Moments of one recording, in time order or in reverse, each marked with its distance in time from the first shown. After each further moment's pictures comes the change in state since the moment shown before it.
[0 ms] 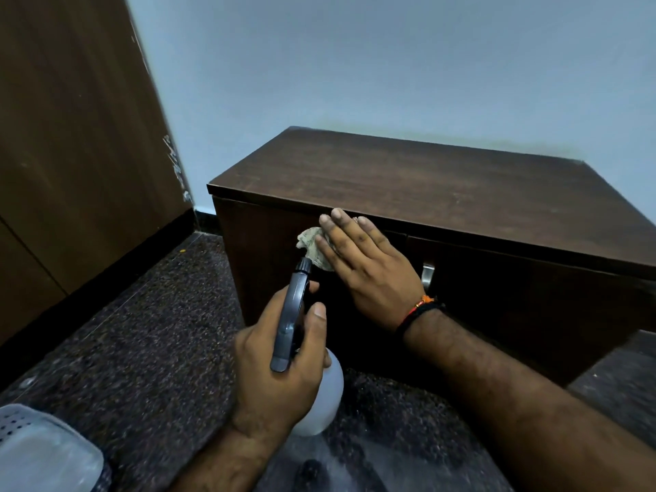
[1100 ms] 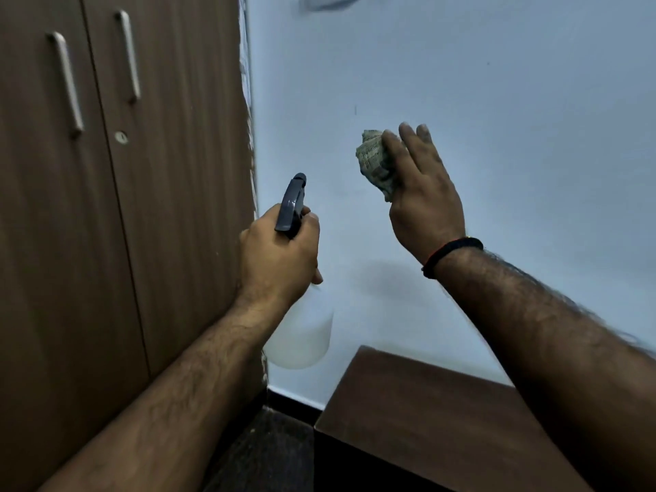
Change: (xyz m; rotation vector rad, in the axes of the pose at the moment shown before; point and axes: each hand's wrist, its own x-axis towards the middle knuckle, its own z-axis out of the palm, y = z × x) left_hand 0.340 0.327 -0.170 0.096 0.281 0.161; right_hand 0.346 0.161 -0.360 0.434 0.636 0.407
